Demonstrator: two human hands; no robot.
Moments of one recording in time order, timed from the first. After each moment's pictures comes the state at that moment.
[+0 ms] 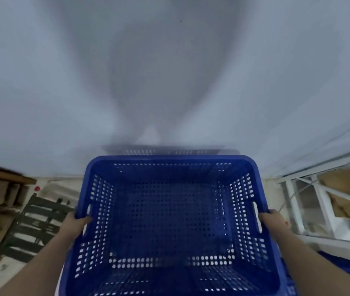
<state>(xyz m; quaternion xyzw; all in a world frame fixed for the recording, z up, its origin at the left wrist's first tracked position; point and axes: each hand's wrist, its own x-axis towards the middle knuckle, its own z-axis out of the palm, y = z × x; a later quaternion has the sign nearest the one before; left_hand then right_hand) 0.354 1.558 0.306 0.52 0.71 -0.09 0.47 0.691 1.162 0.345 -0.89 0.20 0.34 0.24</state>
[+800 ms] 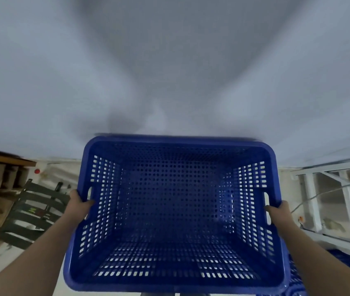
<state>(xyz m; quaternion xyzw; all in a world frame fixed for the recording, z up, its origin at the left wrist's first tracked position) 0.413 1.577 0.246 0.56 0.70 -0.10 0.43 0.742 1.172 0.234 -0.88 0.22 0.33 0.26</state>
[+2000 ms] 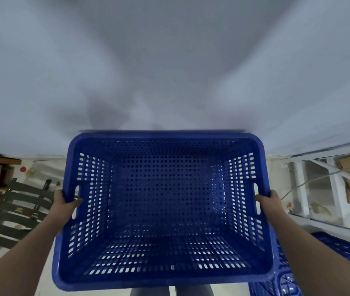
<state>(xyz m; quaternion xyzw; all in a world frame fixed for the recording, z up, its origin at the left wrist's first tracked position) 0.410 1.570 0.242 0.53 0.70 -0.06 0.48 0.750 1.165 0.233 -0.84 0.25 0.33 0.34</state>
